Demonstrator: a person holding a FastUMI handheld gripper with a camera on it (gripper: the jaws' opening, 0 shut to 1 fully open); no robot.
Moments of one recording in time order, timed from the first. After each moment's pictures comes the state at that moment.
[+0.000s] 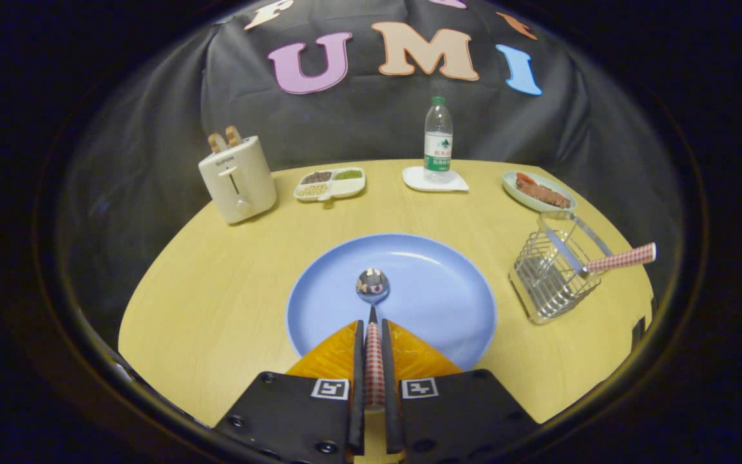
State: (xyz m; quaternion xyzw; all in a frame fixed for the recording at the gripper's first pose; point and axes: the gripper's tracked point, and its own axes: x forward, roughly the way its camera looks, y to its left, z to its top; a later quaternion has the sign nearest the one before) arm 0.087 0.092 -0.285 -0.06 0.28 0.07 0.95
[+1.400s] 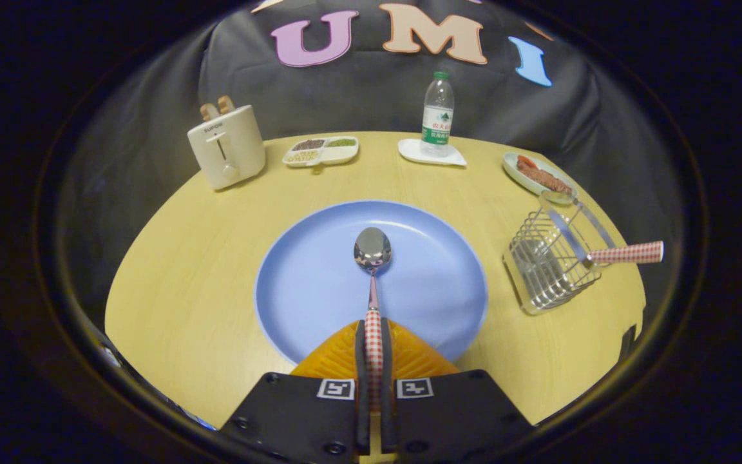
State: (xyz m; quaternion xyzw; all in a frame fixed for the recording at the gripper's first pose) arm 0.081 0.066 -0.311 -0.11 0.33 0.07 0.93
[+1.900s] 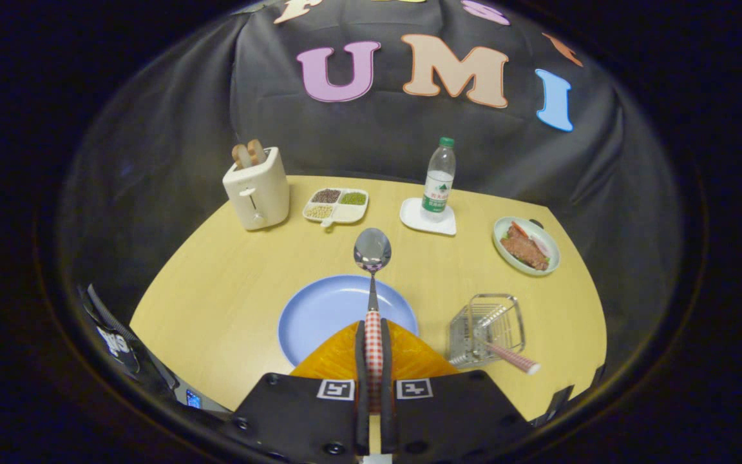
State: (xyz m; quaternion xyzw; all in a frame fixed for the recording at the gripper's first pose) arm 0.089 0.031 -0.156 -0.12 0.32 0.13 0.93
